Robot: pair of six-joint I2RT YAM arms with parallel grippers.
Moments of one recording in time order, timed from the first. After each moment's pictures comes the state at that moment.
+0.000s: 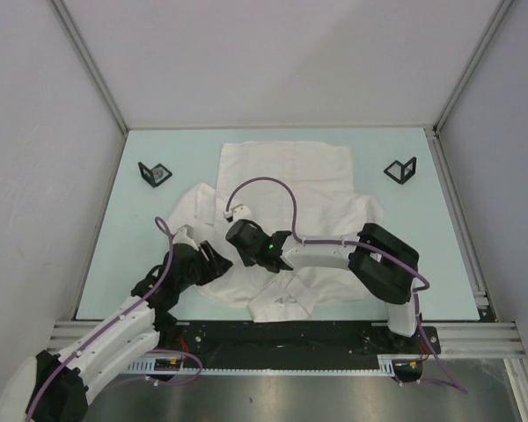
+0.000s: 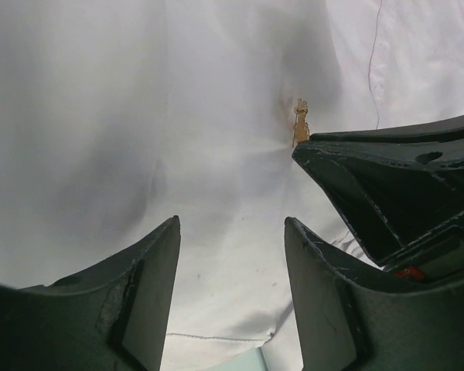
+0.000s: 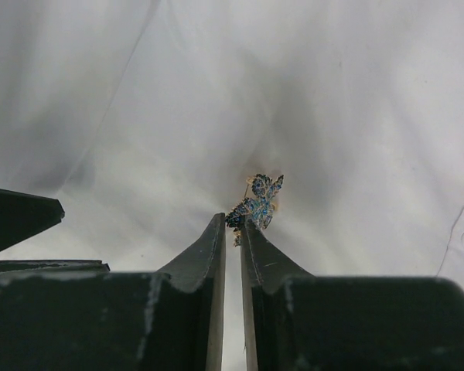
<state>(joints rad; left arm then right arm) -0.51 0.65 0.19 -0.18 -0.01 -0.90 1.13 1.93 1.26 -0.19 0.33 0.44</state>
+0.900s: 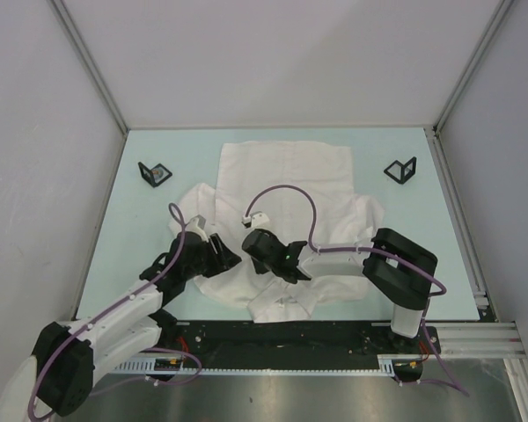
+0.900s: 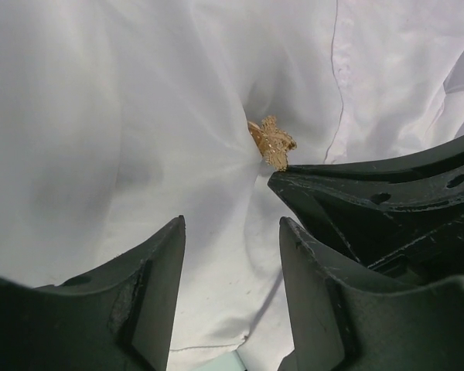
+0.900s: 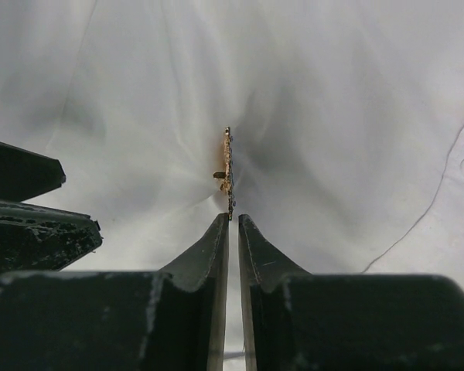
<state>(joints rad) -0.51 0.85 0.28 -0.08 0.10 -0.84 1.14 1.82 1.05 -0.08 0.35 0.55</state>
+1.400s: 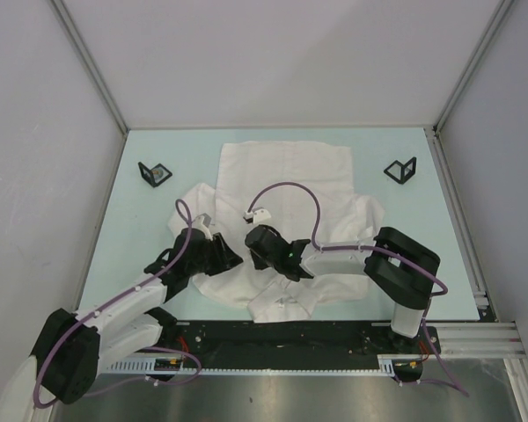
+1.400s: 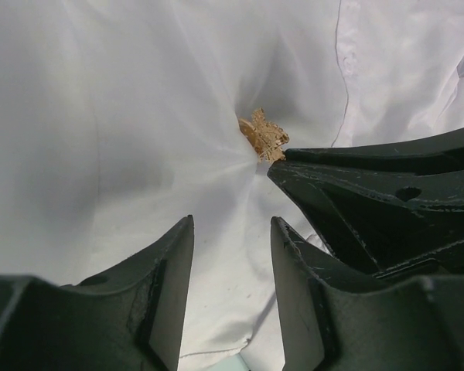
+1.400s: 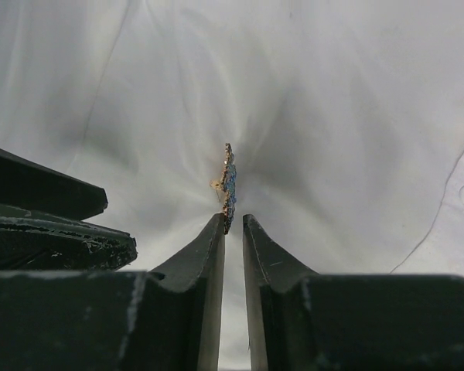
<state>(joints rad) -0.51 0.96 0.30 -0.04 0.14 -0.80 1.11 1.80 1.02 0.02 0.32 0.54</state>
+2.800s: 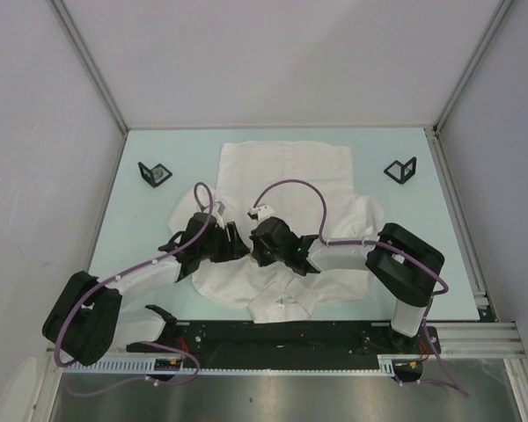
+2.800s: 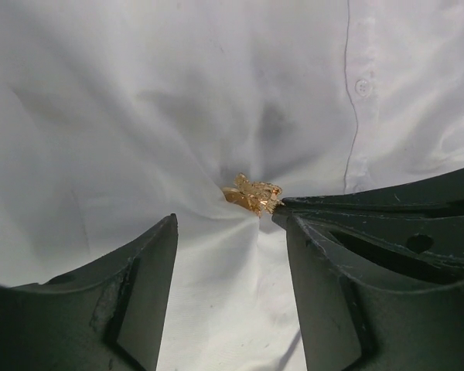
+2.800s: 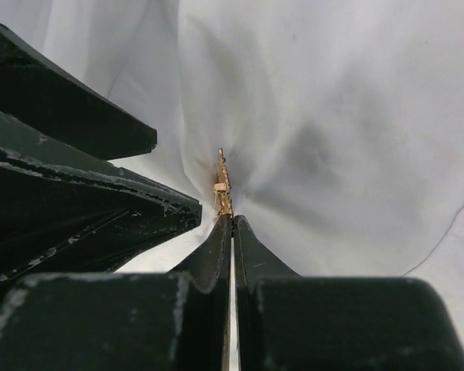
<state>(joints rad) -0.51 1.21 0.46 0.00 0.13 -0.63 1.03 1.79 0.96 0.13 0.14 0.49</state>
